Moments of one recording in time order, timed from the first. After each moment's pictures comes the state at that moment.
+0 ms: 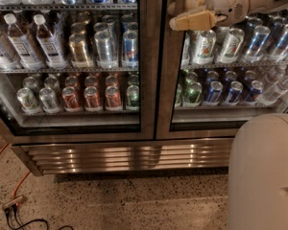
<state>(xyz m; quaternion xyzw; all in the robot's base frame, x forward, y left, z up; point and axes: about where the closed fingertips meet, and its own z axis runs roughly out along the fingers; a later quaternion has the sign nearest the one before) 0.619 -0.097 1.005 -0.63 0.53 0.40 0.40</state>
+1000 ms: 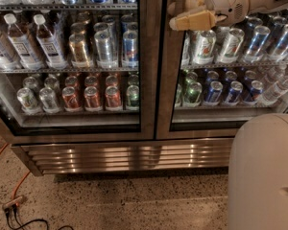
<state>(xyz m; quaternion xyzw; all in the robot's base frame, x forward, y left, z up) 0.619 -0.097 1.005 -0.63 0.53 0.40 0.40</state>
